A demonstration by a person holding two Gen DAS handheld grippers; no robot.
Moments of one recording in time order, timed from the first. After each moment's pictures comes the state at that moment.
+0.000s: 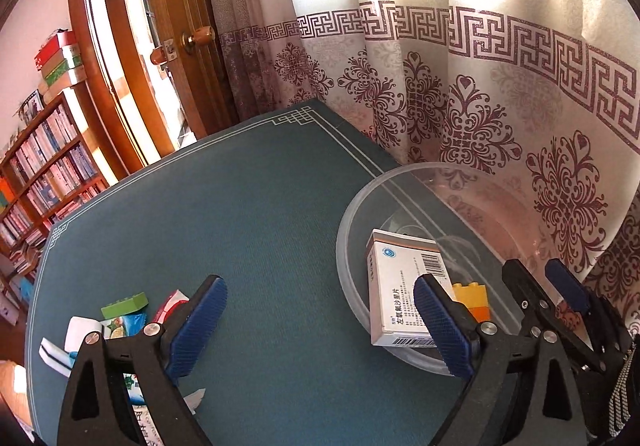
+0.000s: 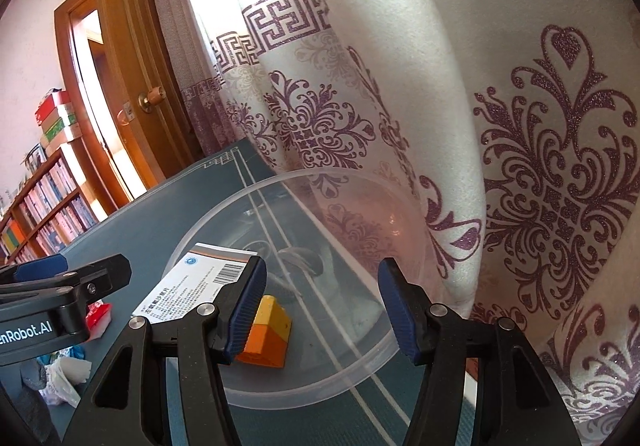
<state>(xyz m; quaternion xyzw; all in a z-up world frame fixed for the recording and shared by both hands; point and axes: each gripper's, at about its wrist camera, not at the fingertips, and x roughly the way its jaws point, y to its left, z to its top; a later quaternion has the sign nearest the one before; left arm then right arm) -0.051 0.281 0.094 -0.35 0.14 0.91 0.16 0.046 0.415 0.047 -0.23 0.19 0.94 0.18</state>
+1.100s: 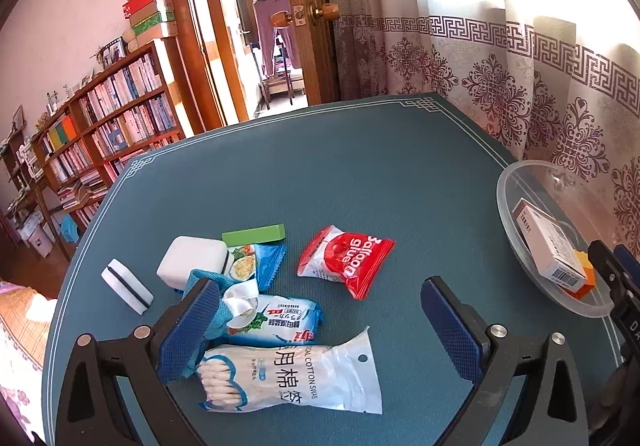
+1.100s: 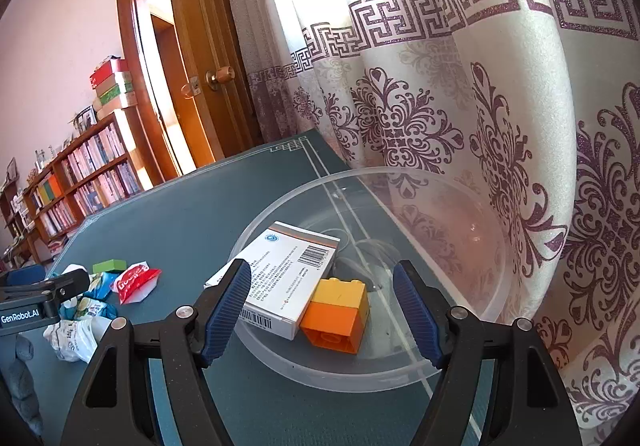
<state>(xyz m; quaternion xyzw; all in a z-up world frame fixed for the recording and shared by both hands) -0.041 0.152 0.079 -0.35 0.08 0.93 0.03 0.041 0.376 0.050 -0.23 0.14 0.96 0.09</state>
